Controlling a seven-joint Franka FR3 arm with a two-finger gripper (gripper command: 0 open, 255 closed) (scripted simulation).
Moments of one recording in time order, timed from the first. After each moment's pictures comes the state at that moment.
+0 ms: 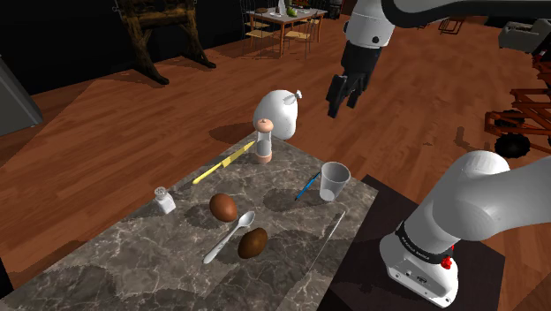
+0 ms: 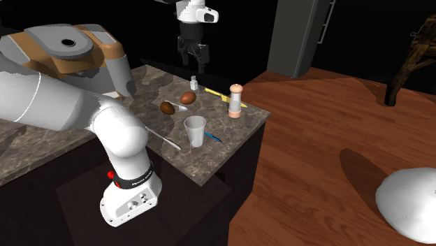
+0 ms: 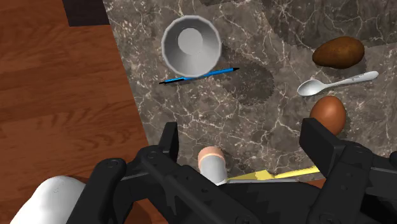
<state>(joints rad) -0.01 -0.74 0.06 -2.43 0.11 1.69 0.04</state>
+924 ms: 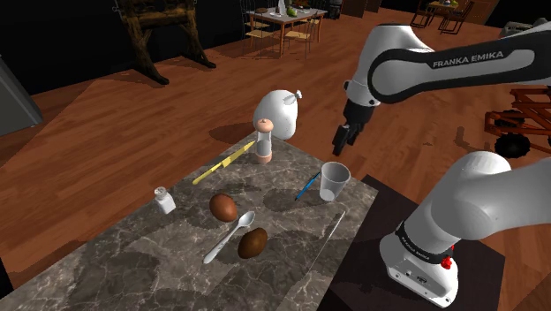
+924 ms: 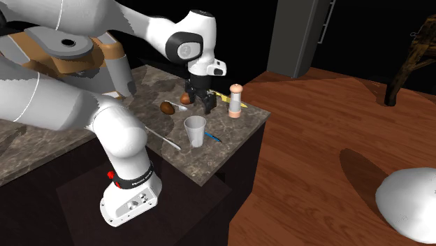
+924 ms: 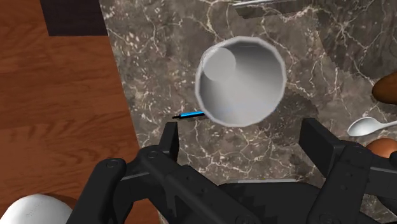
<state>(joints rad) -0.05 -0.75 -0.06 -2.81 0.08 2.03 -0.16</state>
